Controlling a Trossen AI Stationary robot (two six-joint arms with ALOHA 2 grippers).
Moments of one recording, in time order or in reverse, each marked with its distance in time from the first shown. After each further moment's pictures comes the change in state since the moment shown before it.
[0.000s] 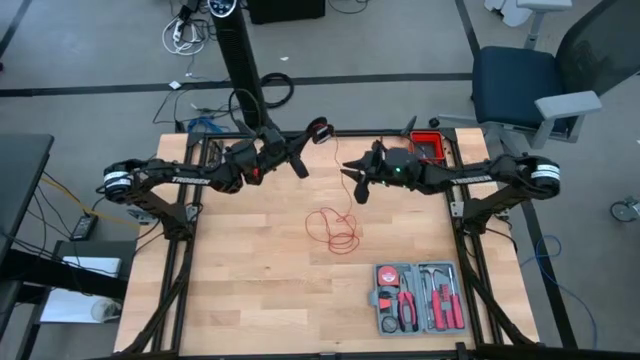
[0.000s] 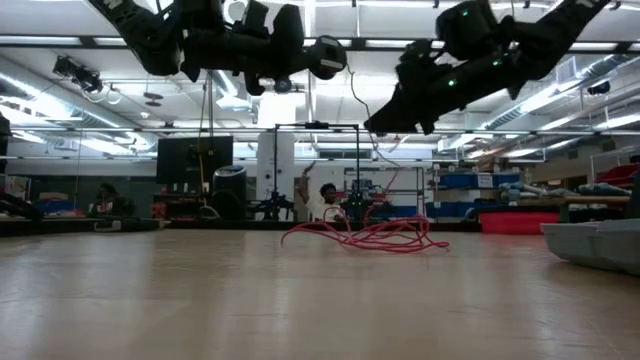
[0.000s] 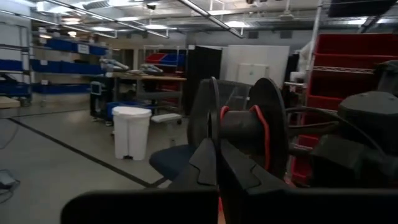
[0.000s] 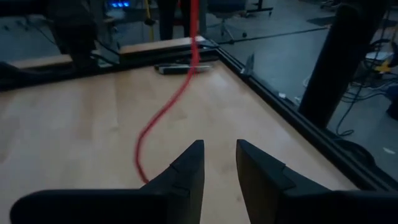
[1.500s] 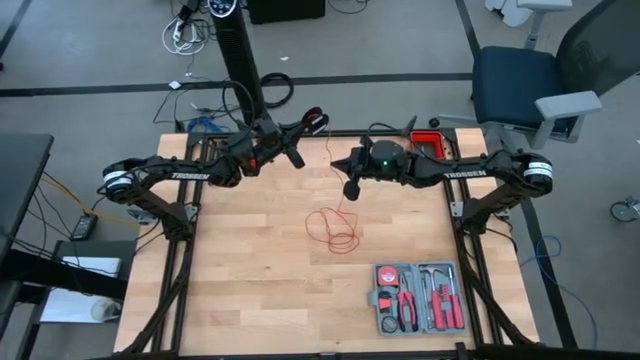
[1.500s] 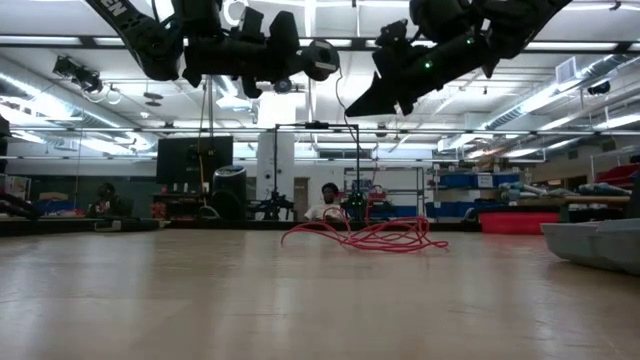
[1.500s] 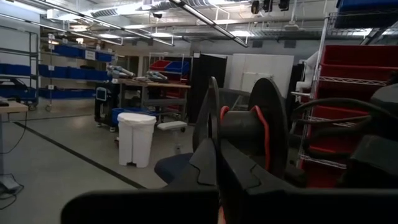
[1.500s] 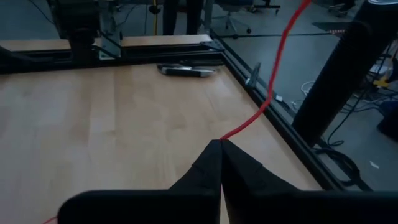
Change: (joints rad) left arm 0.088 0.001 0.000 0.032 0.068 -0.022; right arm 0.030 0.065 0.208 -0.193 0.015 -0.098
